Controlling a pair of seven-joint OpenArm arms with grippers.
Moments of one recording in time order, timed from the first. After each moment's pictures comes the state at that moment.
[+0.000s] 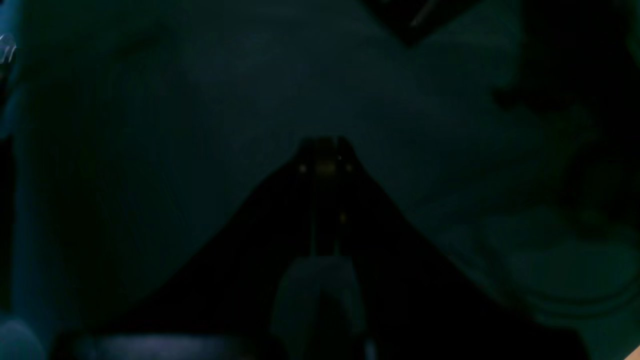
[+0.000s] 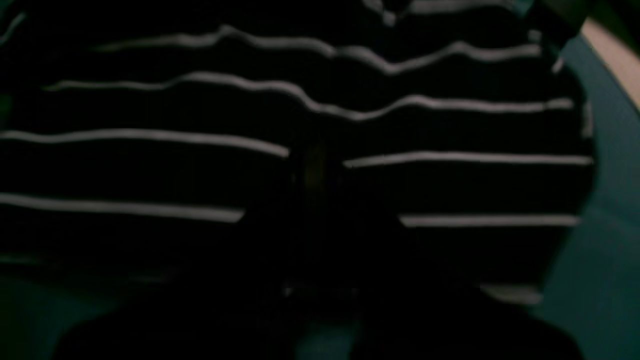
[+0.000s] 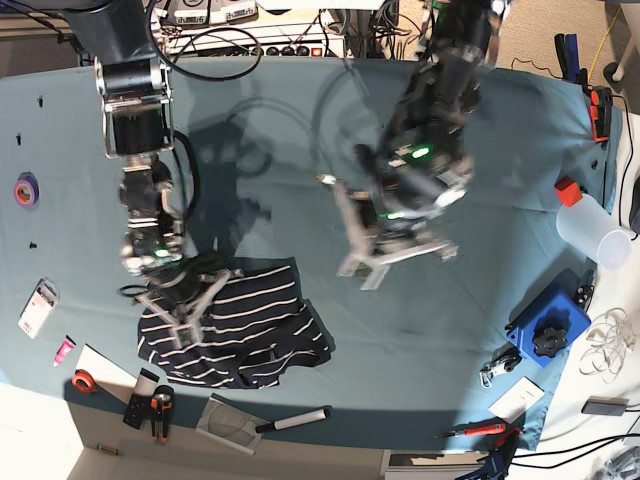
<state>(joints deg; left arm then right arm) -0.5 3.1 15.6 111.6 4.0 -12.1 62.6 21.9 15.9 -4.9 70.2 4.6 13.8 -35.9</state>
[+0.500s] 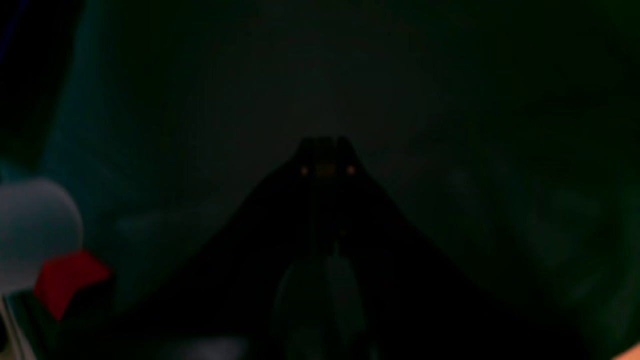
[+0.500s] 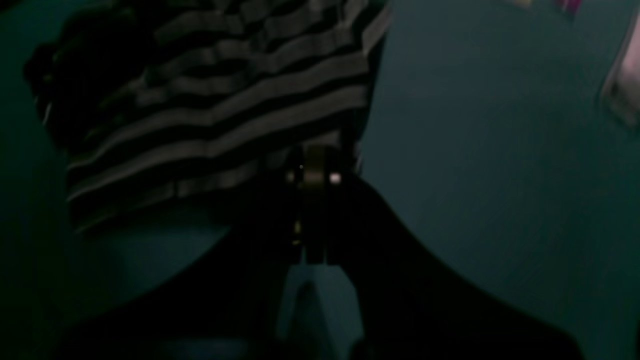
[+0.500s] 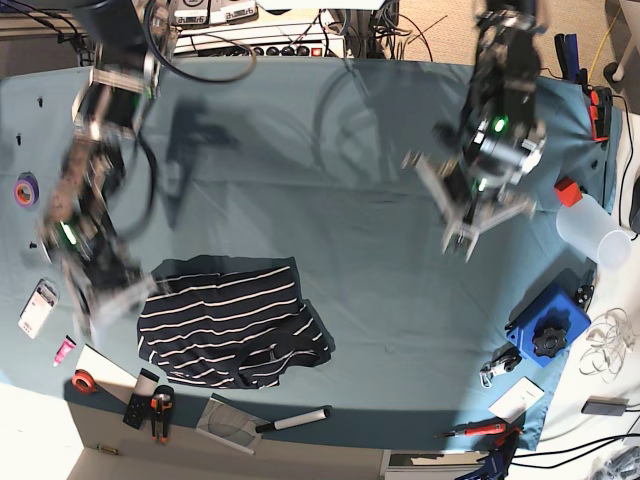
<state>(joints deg) 10.3 -8.6 4.4 115.3 -2.4 -12.5 61.8 14.2 16.2 20.1 93.0 20.9 14.5 -64.0</state>
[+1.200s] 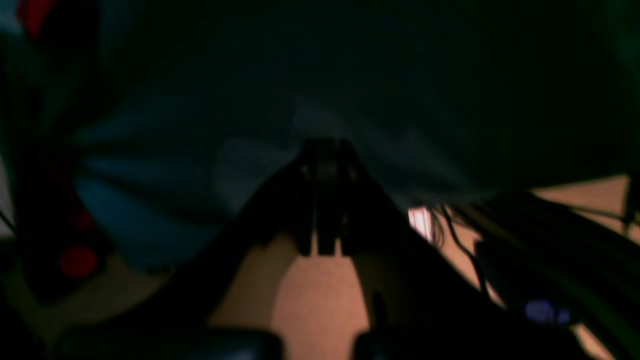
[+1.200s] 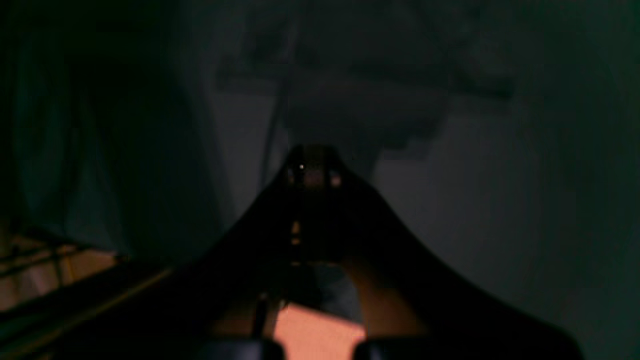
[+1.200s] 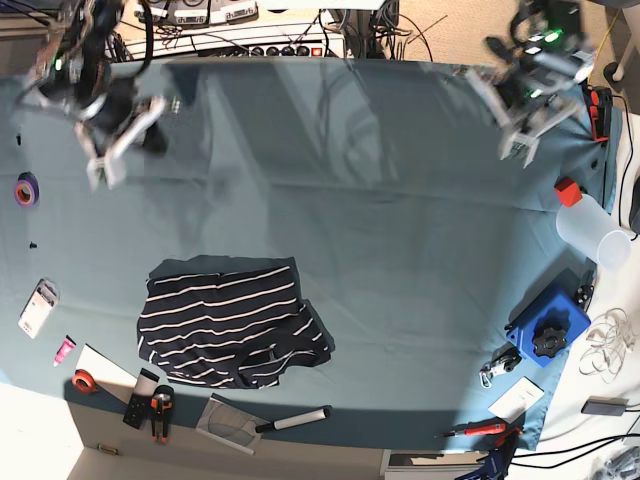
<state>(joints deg) 33.9 -11.5 -11.9 128.5 -14.3 -14.5 67.2 -26.7 16.1 29.8 120.1 40.2 24.8 -70.4</state>
